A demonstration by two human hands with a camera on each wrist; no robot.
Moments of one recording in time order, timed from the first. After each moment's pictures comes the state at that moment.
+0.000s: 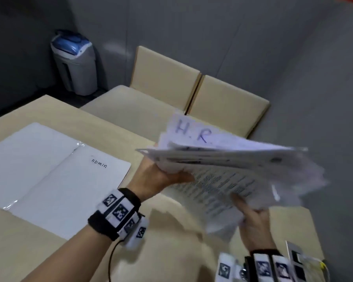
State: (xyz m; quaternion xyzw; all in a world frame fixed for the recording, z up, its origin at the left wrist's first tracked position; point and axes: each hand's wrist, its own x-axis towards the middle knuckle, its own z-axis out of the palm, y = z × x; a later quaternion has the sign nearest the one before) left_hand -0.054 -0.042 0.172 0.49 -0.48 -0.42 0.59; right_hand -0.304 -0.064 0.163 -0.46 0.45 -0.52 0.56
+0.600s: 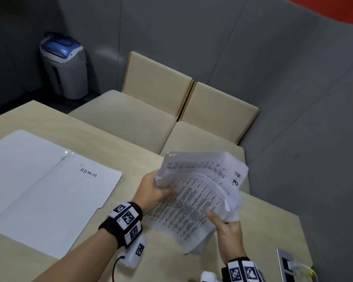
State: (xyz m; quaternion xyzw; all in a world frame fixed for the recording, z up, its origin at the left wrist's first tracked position) left_hand -0.065 -0.073 0.108 0.51 -0.39 -0.50 0.57; right_hand -0.293 -0.070 0.127 -0.42 0.50 -0.48 0.59
